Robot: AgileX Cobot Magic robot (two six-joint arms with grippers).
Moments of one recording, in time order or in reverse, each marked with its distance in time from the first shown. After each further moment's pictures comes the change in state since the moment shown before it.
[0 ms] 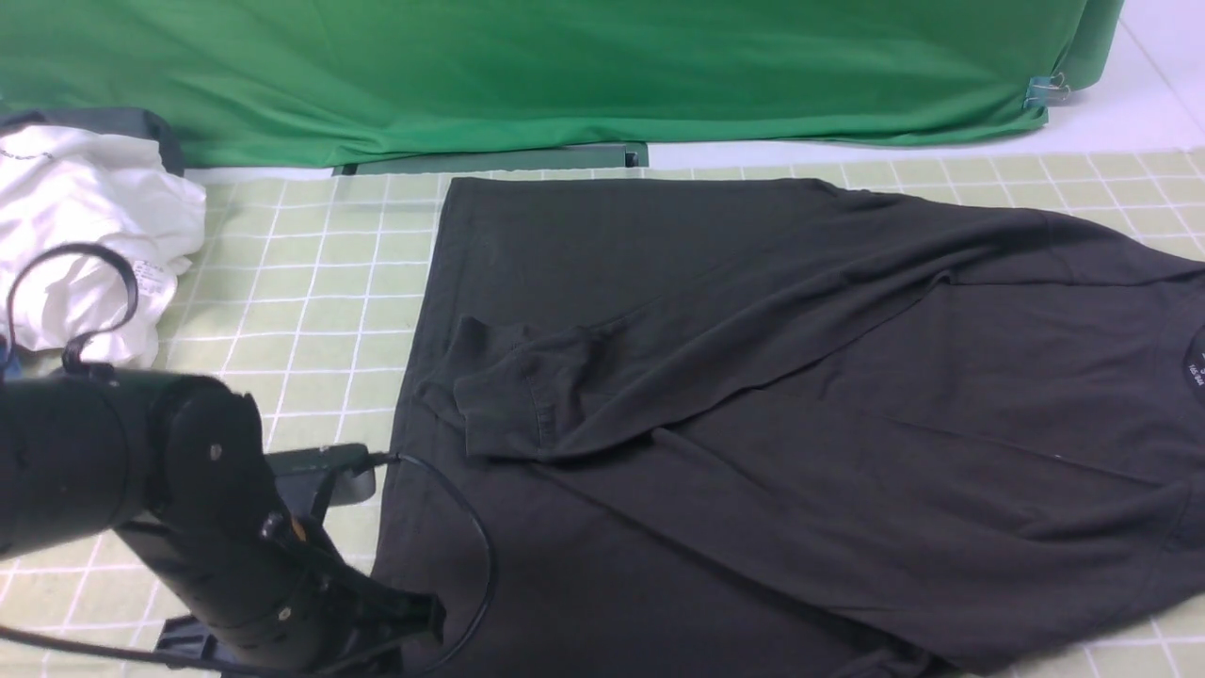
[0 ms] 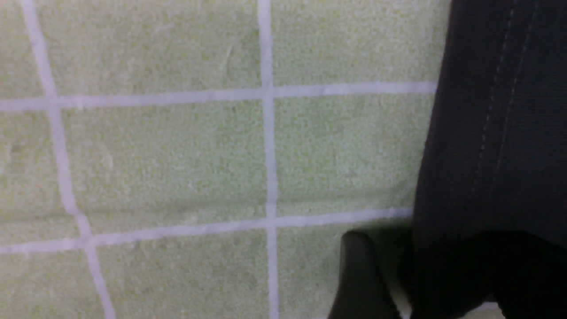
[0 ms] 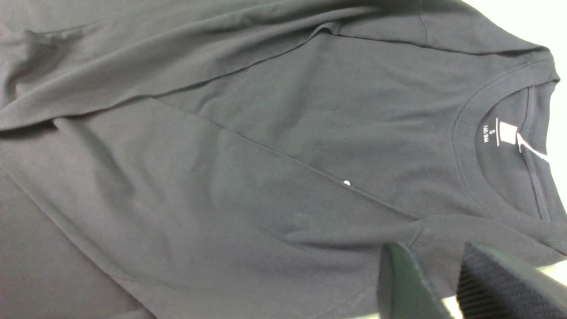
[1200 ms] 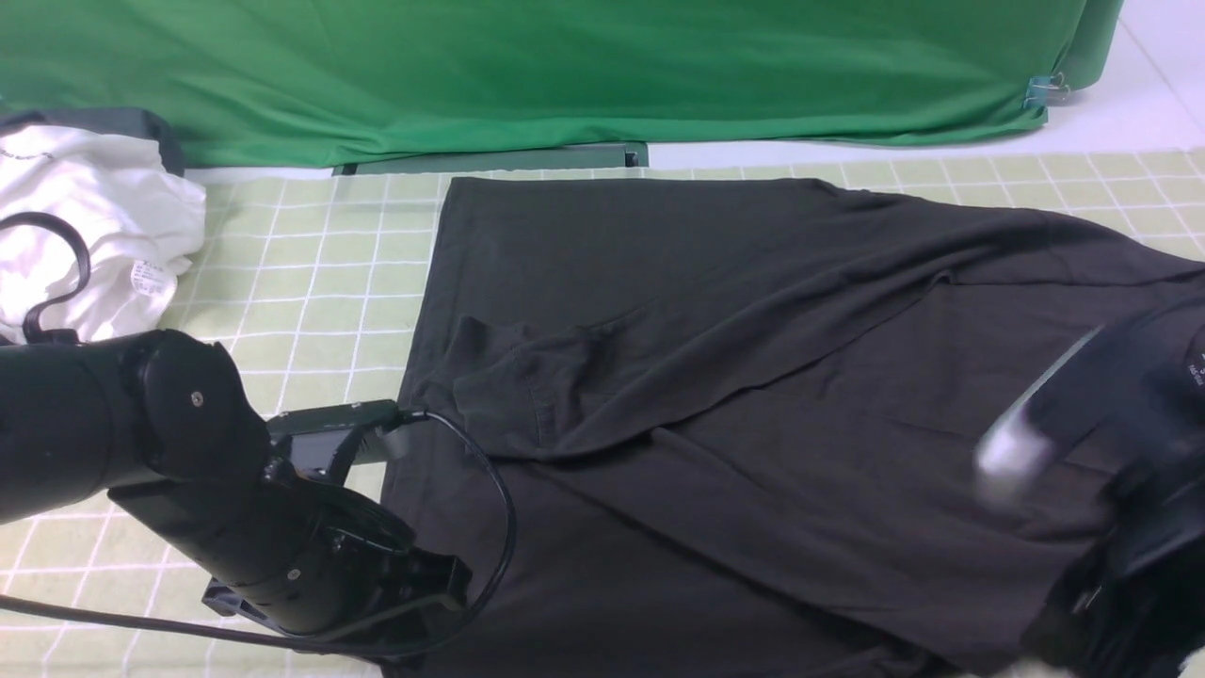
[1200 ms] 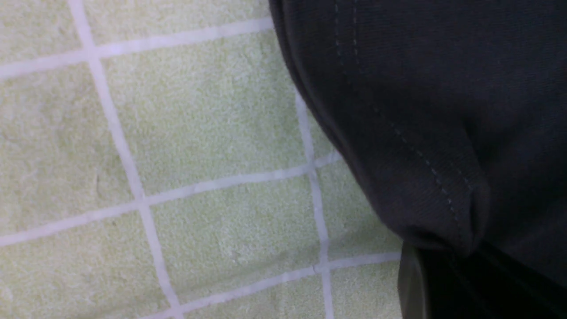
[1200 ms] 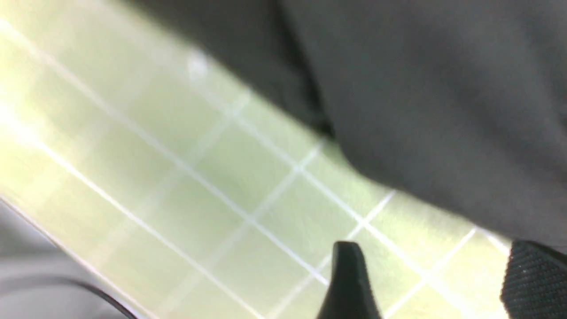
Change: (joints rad) right arm 0.557 0.477 0.080 -0.162 0.066 -0.053; left arm 0.044 0.001 -0.053 -0.187 -0.010 0.313
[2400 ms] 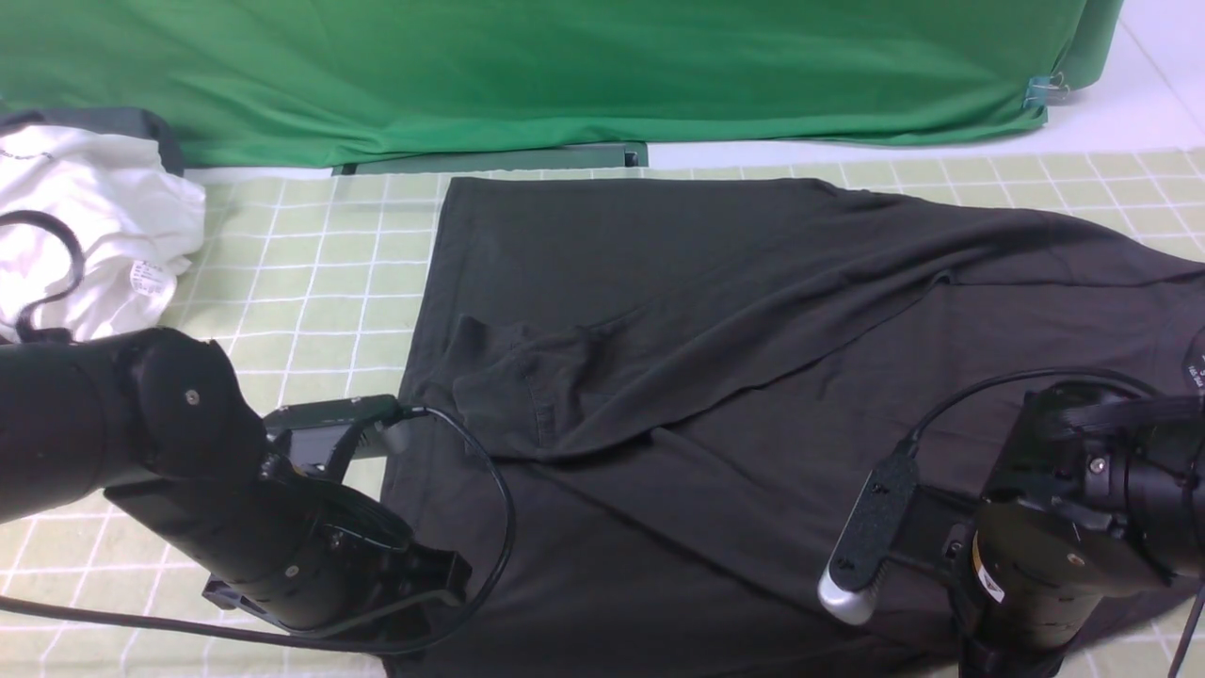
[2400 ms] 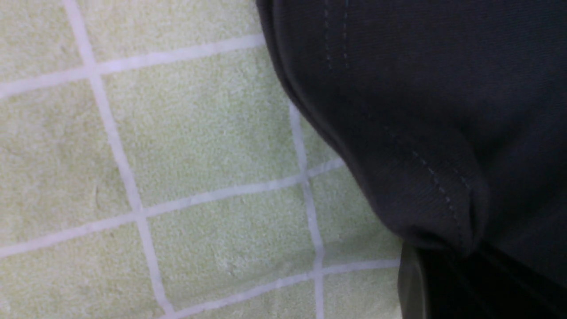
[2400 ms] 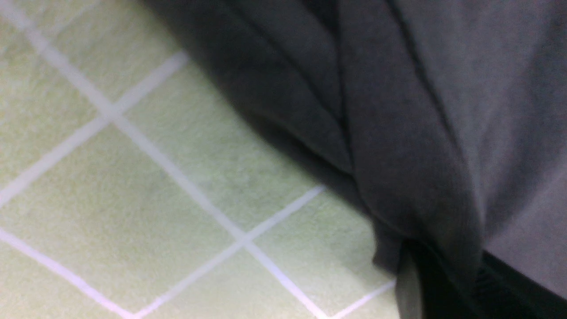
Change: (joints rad) right arm 0.161 0.380 -0.012 -0.323 -0.138 0.198; left arm 0.001 -0.033 -0.001 -0.009 -0.005 0.004
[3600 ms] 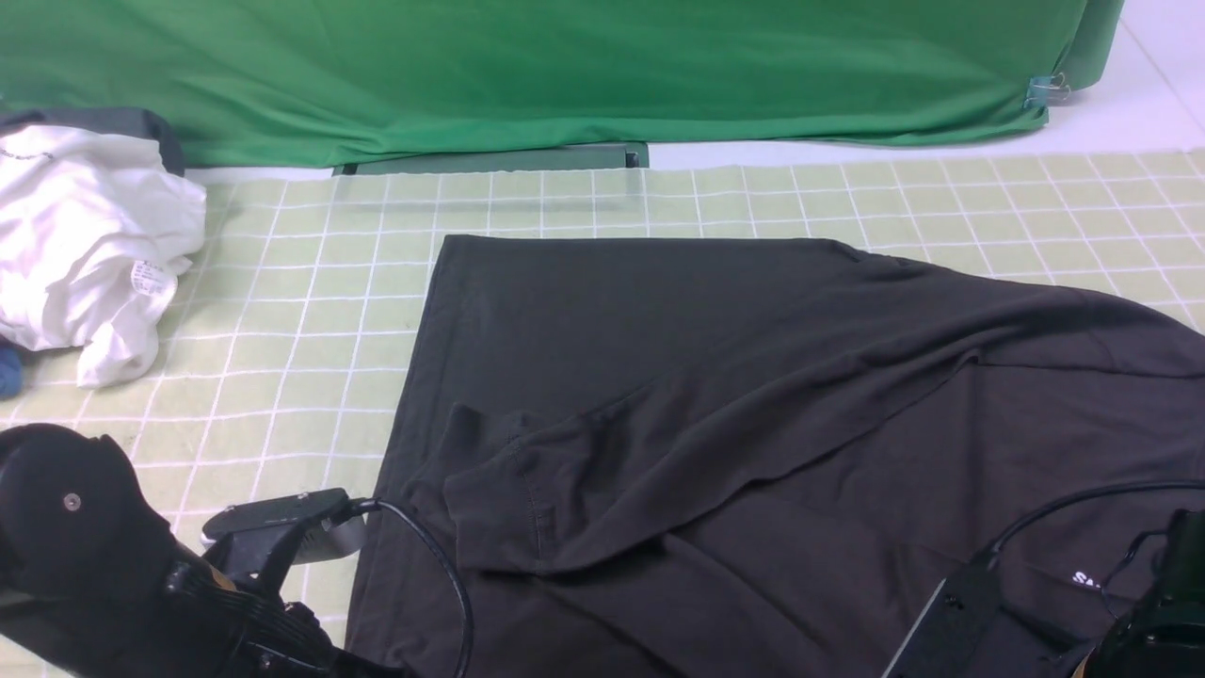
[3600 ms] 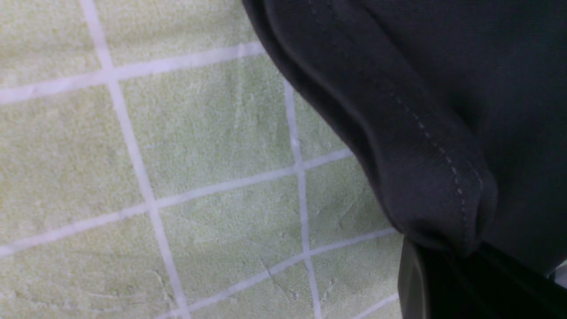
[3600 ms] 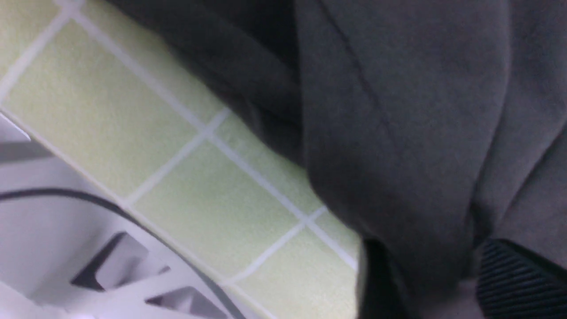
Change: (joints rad) right arm 0.160 -0.273 0.177 0.260 0.080 0.091; left arm 0.001 -0.205 0.170 -0.082 0.127 0.011
